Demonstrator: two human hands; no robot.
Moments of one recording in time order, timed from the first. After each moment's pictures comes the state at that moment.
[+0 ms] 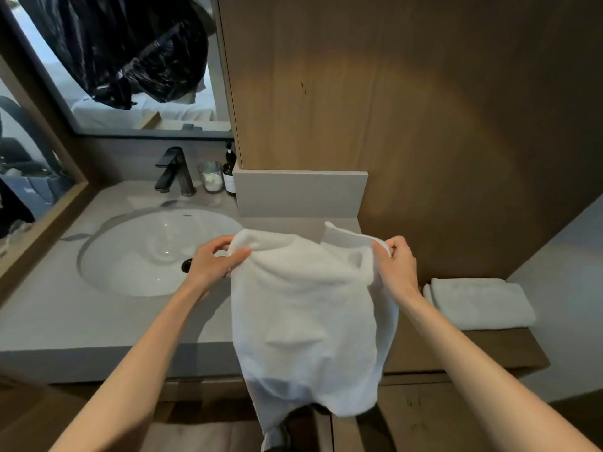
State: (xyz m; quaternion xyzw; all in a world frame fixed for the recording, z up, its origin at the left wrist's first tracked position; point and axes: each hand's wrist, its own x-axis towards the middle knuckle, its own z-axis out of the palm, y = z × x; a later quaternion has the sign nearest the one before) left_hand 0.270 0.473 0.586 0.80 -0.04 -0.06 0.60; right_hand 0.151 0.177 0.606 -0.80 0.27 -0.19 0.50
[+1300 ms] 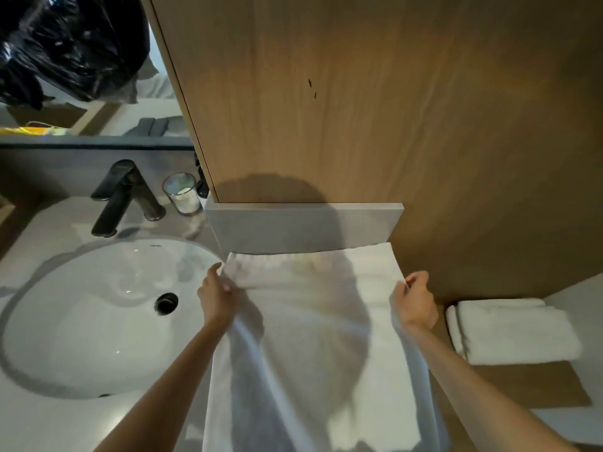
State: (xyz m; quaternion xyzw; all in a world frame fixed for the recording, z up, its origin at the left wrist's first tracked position) left_hand 0.438 0.404 0.461 0.90 0.12 -0.05 0.42; right_hand 0.323 0.085 0.479 -0.84 0.44 -0.12 0.30
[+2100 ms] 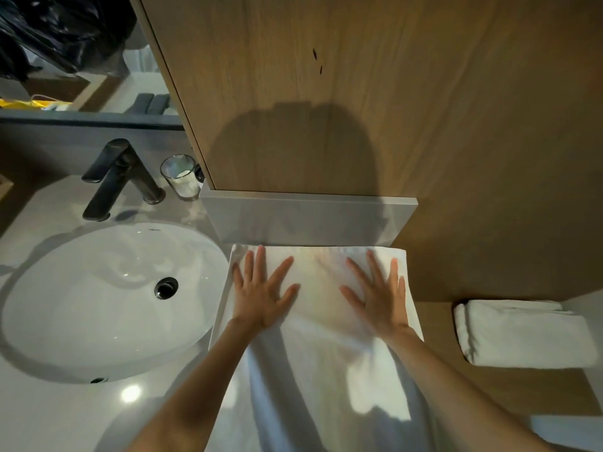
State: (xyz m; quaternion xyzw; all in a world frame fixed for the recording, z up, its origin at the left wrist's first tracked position) left_hand 0.421 0.349 0.447 0.97 -0.19 -0.10 0.09; right_hand 0.347 0.100 0.425 -0.99 0.13 0.05 0.09
